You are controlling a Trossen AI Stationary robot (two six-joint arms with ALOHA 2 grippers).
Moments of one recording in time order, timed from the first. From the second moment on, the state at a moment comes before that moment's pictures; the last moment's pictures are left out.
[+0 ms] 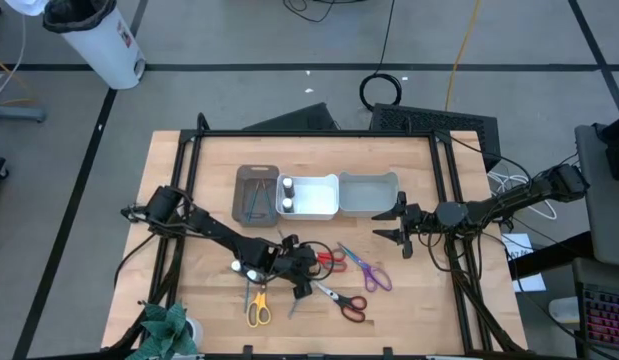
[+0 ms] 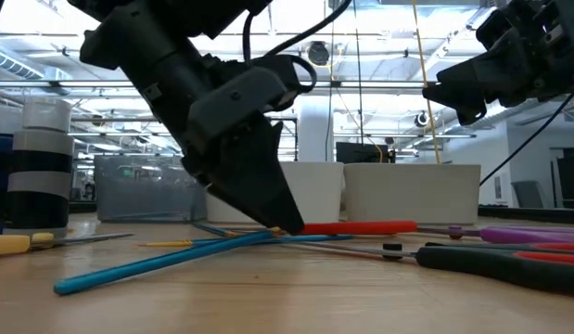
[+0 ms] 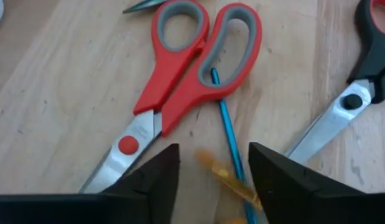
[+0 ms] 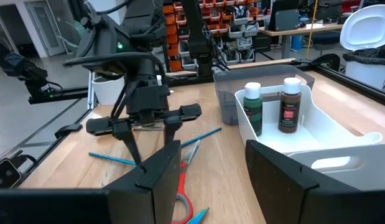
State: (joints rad) left arm -0.36 1.98 1.09 0.00 -0.29 -0.54; right arm 0.24 0.75 0.09 0.59 0.23 0.16
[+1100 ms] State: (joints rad) left arm -0.36 1.98 1.23 -0.10 -0.19 -0.41; right arm 0.24 0.75 0.09 0.59 0.23 0.16
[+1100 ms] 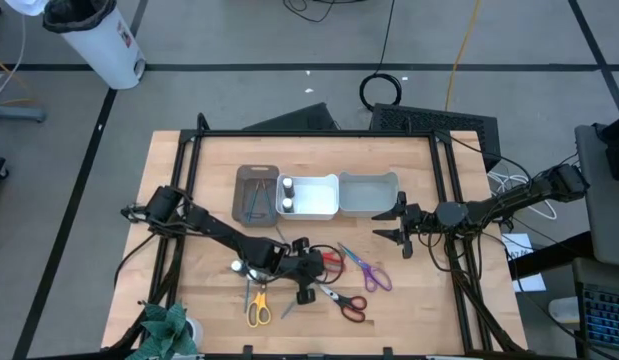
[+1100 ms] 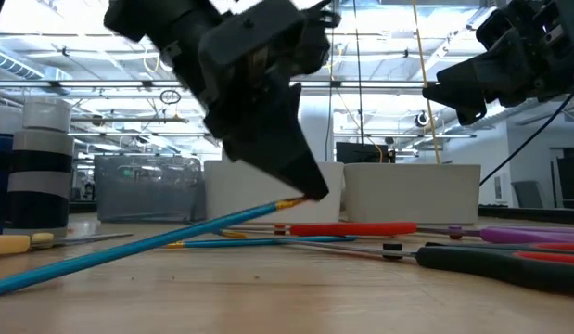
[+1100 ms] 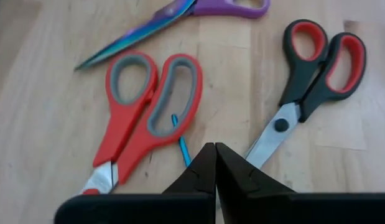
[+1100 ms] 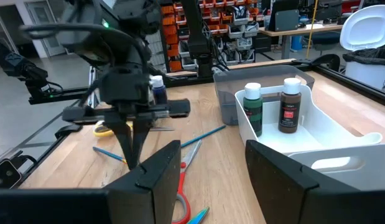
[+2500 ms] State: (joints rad) left arm -0.10 0.59 0.33 0.30 -0.70 0.26; right arm 0.24 0.75 0.09 0.59 0.23 0.16
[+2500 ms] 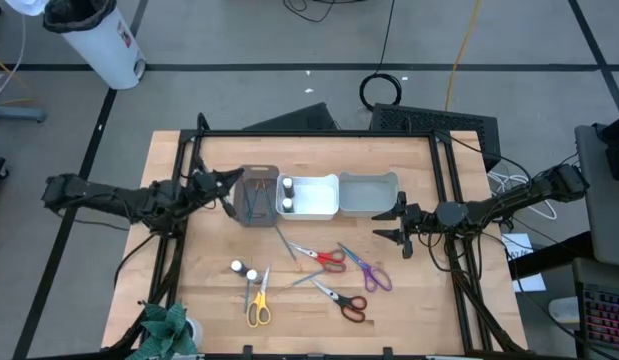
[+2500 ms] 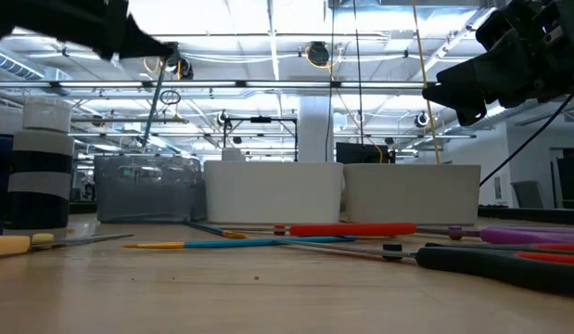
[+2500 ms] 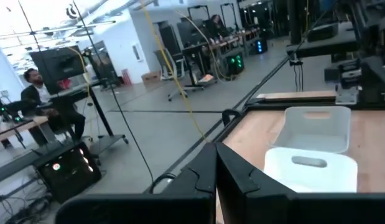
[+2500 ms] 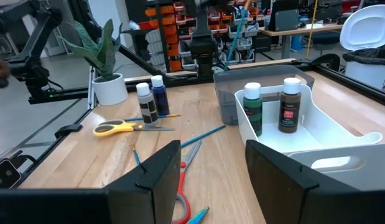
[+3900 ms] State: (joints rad) left arm 0.07 0.79 0.19 0.32 -0.51 0.15; right arm 0.24 0.75 0.09 0.59 0.23 0.16
